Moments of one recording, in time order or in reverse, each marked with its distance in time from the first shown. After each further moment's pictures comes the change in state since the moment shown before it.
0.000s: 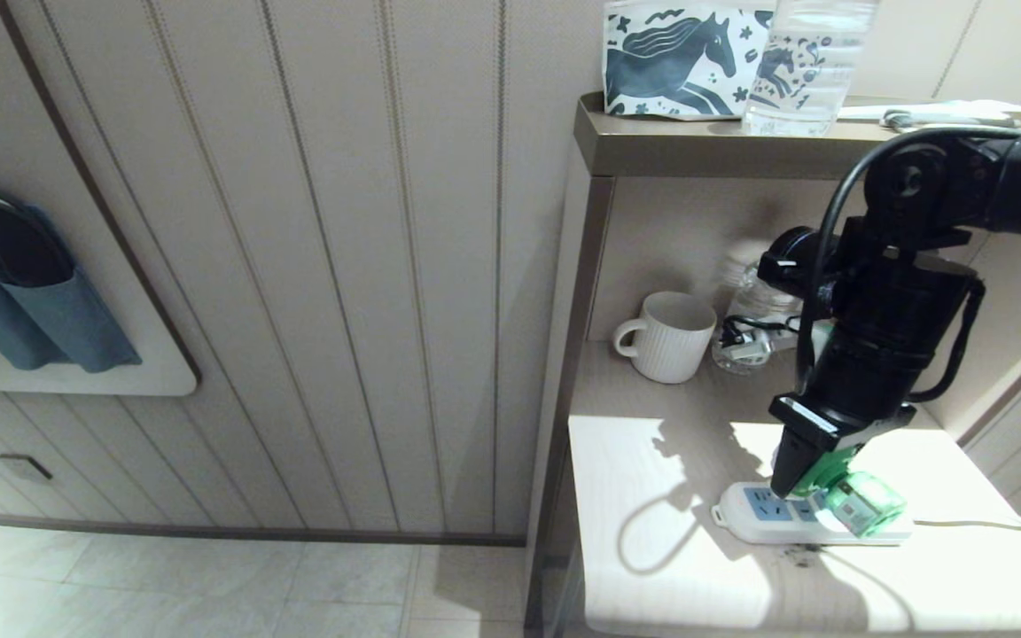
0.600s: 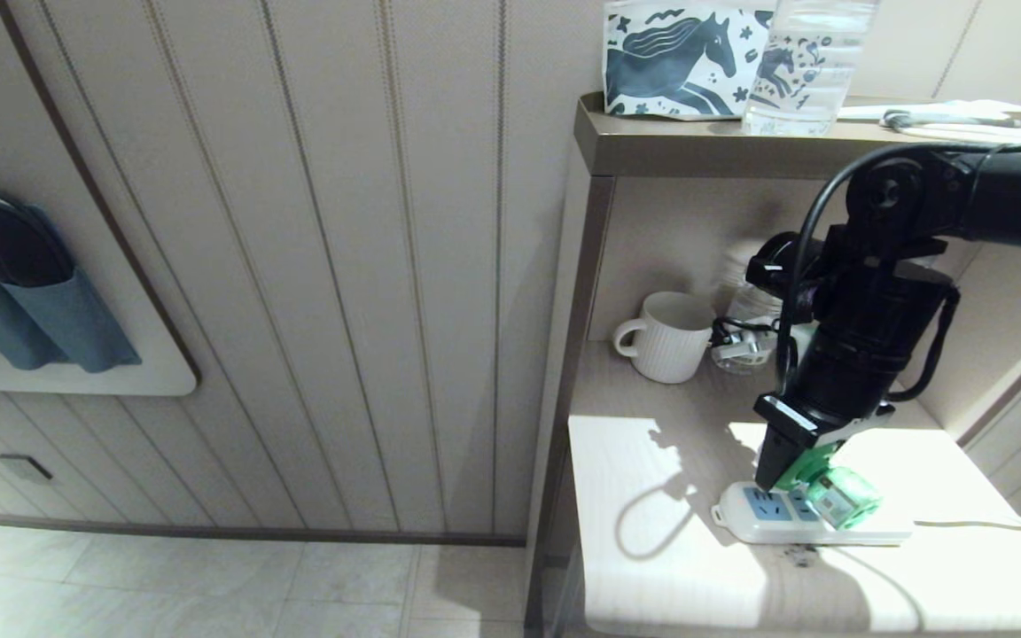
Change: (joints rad) left arm 0.000 0.000 0.000 0.000 0.000 0.000; right arm 0.000 0.030 -0.002 -0.054 -0.001 -0.002
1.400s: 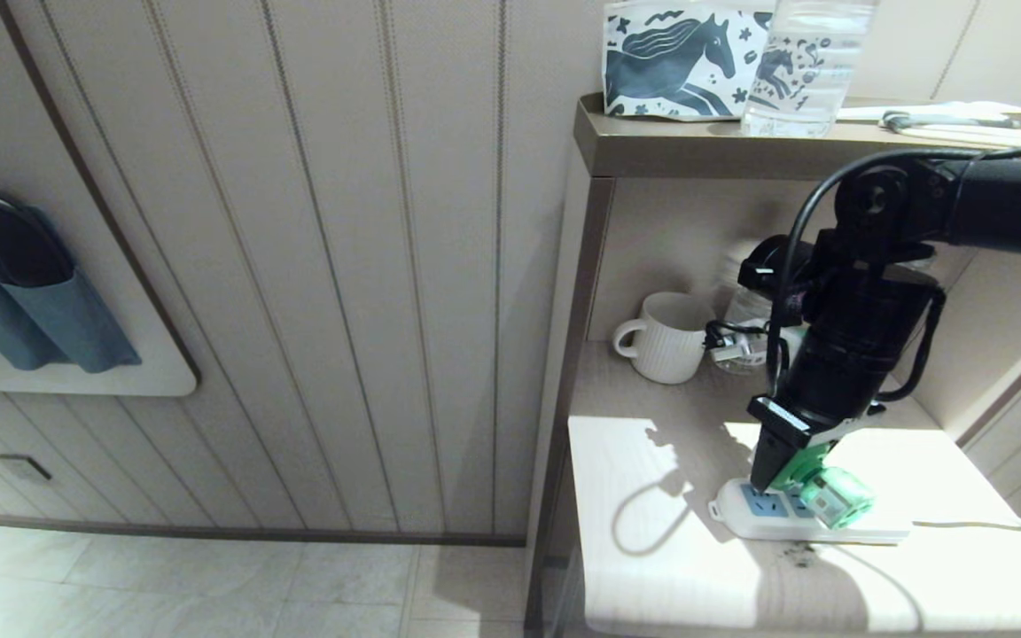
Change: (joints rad) left arm 0.000 0.000 0.000 0.000 0.000 0.000; right arm 0.007 0.031 -0.001 -0.011 0.008 -0.003
